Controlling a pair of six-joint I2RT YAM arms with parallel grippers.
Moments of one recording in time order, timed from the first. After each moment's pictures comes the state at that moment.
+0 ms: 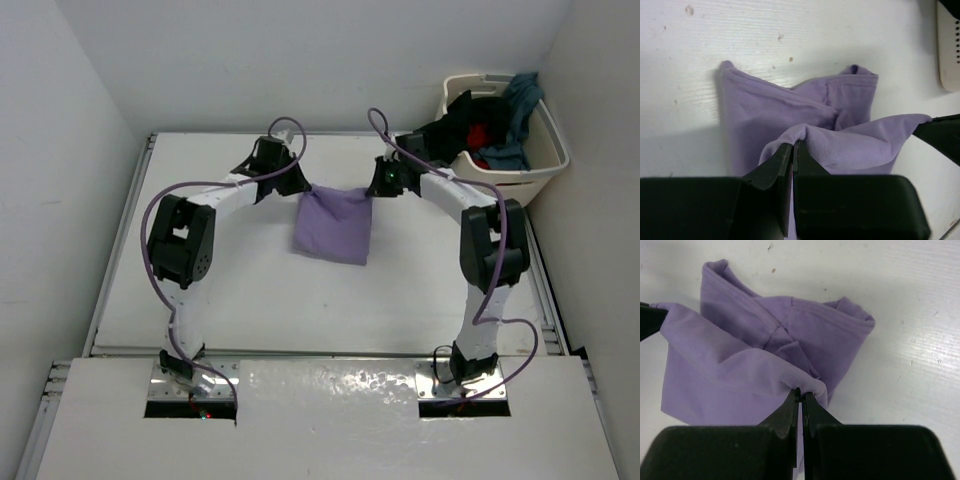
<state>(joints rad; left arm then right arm) -0.34 2.03 1.48 -0.12 0.24 -0.55 0.23 1.96 1.42 -0.28 -0.30 0.26</state>
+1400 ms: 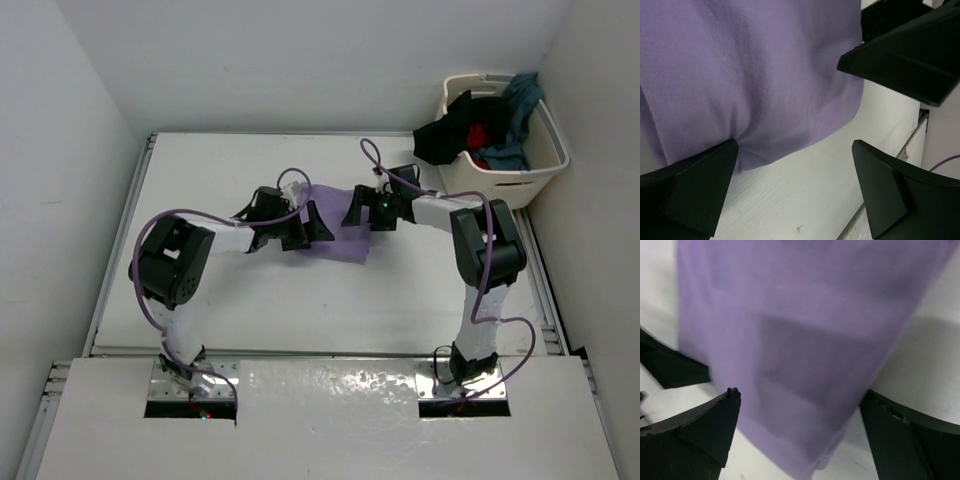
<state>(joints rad) -0.42 1.86 0.95 0.19 0.49 -0.68 0.27 1.97 1.16 -0.08 -0.43 0.38</state>
